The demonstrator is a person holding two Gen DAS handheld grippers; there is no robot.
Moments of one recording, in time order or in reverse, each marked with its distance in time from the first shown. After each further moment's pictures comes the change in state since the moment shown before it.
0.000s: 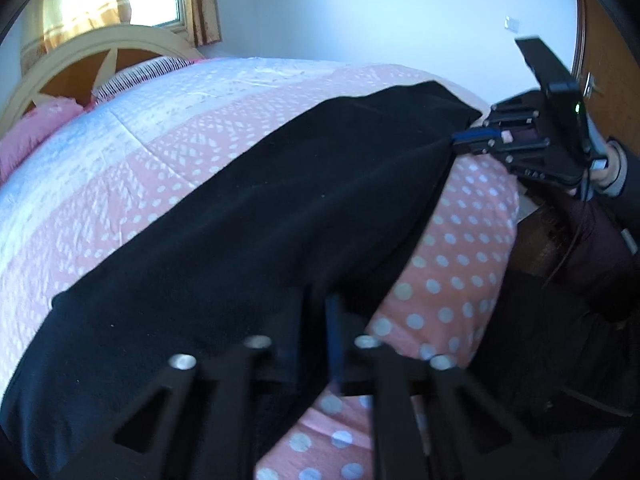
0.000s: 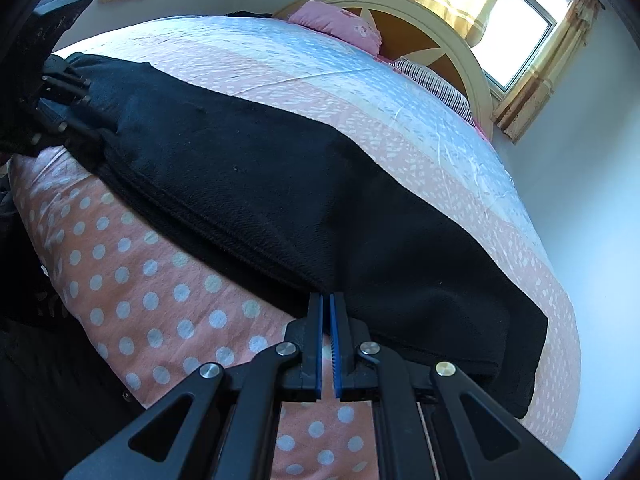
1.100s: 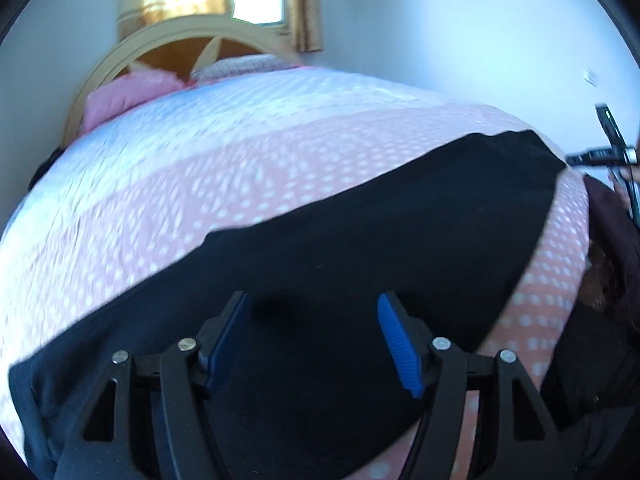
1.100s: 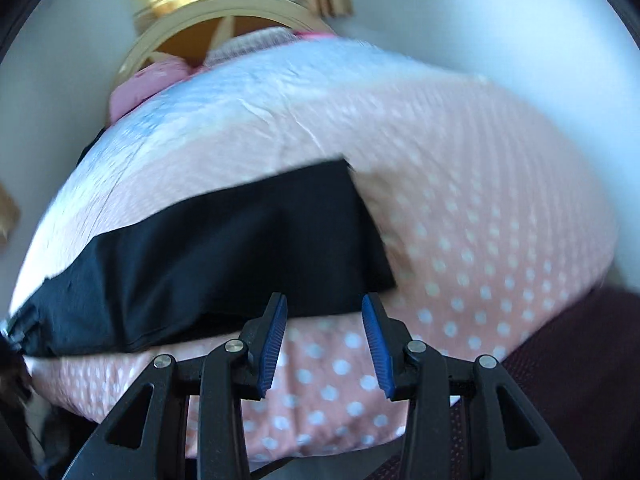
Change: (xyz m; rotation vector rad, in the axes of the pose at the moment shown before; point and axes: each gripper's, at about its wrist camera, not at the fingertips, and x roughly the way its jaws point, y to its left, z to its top) left arm -0.038 0.082 -0.043 -0.230 -0.078 0.264; right arm 0.004 -0.211 -0.113 0.882 0.109 0.040
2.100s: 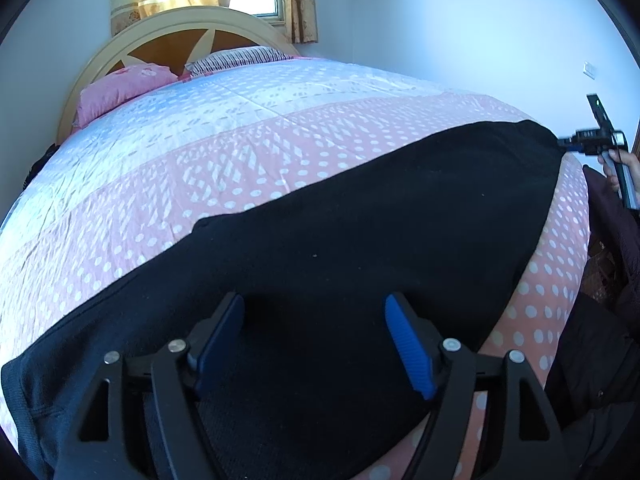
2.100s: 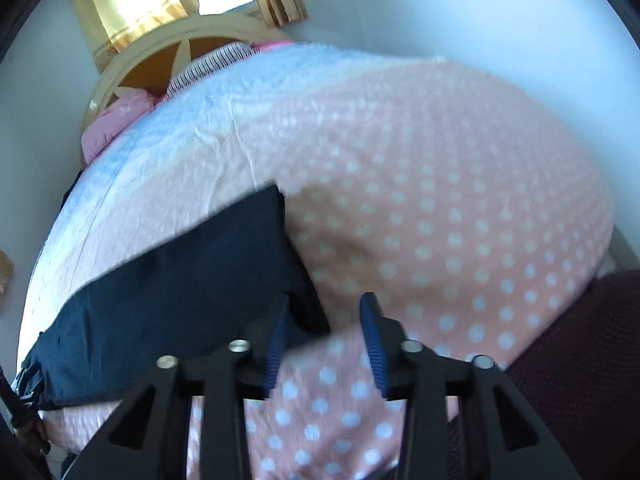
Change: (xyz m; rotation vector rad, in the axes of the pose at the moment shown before) left arm 0.010 -0.006 -0.001 0.029 0.015 -0.003; right arm 0.009 -0.047 0.016 0.128 -0.065 -0.009
